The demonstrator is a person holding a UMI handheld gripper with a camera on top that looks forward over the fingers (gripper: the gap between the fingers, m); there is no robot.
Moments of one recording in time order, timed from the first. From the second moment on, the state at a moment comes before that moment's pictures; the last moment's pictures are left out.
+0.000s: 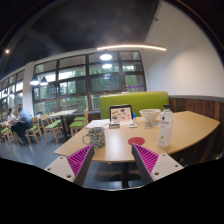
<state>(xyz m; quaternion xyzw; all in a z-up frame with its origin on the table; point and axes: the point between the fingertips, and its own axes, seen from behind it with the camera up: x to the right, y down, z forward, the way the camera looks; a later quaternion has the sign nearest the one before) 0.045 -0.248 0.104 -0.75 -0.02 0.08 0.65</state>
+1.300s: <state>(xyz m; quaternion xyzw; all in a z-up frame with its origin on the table) 0.278 -0.021 0.091 -0.70 0.06 -0.09 0.70</state>
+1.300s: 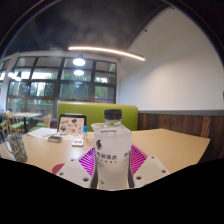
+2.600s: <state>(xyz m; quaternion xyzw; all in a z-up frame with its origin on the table) 0.075 -0.025 0.210 -0.55 -0.40 -0.46 0.58</state>
